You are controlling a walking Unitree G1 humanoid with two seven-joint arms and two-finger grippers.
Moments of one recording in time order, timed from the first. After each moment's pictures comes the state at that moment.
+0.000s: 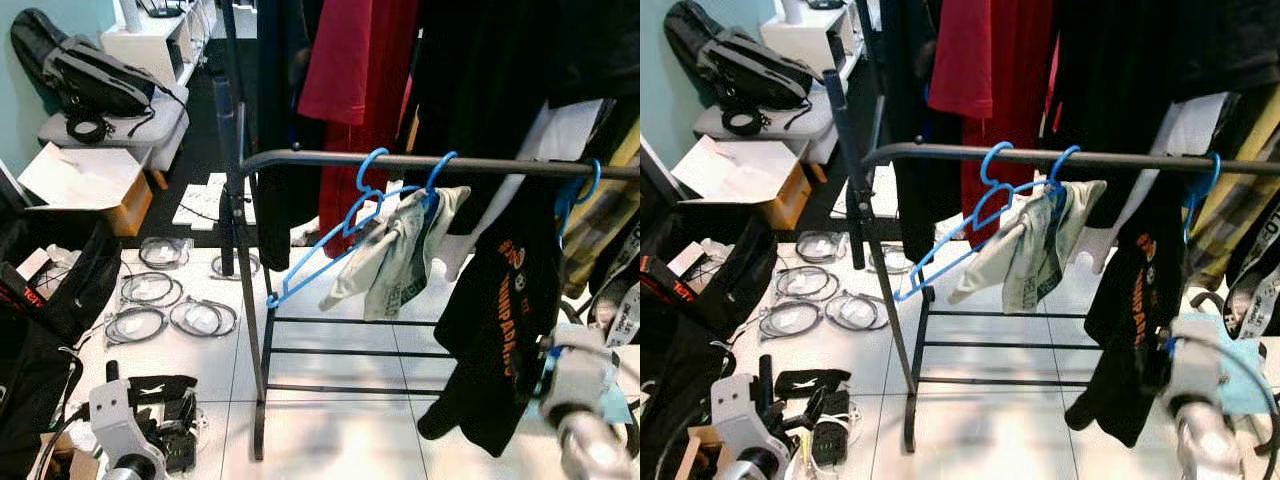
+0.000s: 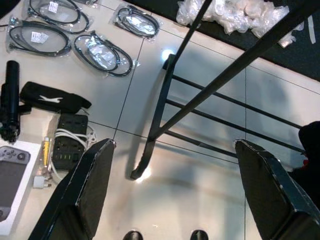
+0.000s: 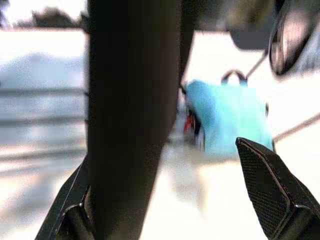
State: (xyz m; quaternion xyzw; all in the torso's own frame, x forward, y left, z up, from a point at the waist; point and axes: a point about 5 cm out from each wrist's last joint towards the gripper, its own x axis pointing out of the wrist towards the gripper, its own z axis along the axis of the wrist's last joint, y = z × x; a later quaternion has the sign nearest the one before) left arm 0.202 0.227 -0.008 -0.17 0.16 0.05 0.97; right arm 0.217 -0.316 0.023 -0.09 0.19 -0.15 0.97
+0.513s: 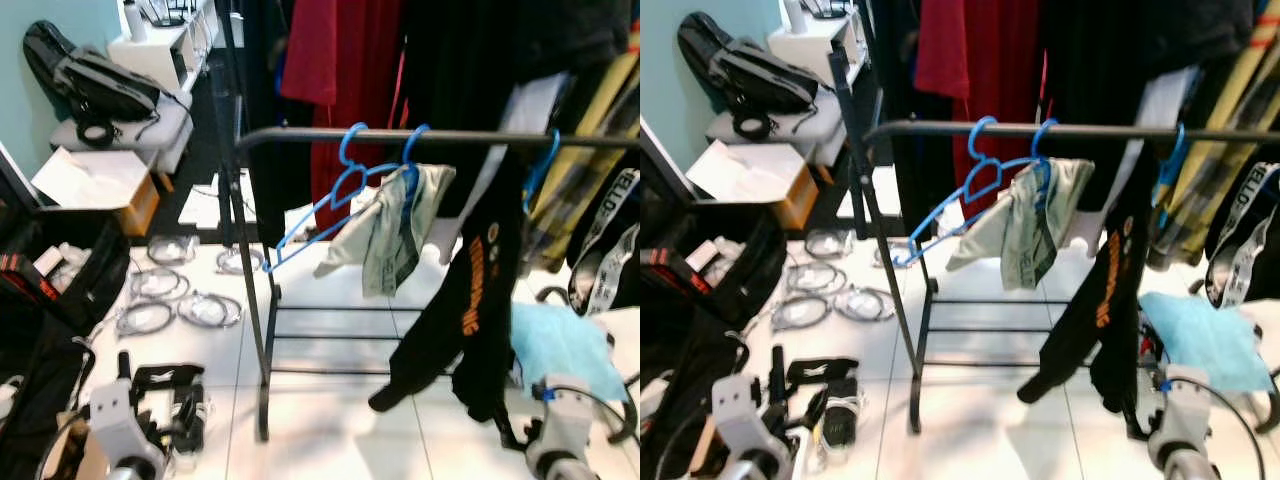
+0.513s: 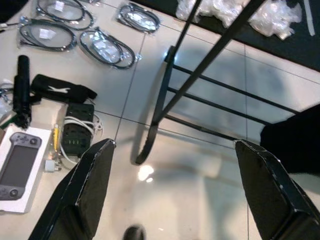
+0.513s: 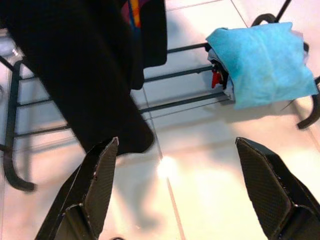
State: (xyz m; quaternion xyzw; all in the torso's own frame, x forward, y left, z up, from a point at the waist) left arm 0.202 0.226 -0.009 -0.17 0.16 0.04 0.97; right arm 0.201 -0.312 0.003 0.03 0.21 -0.13 0.97
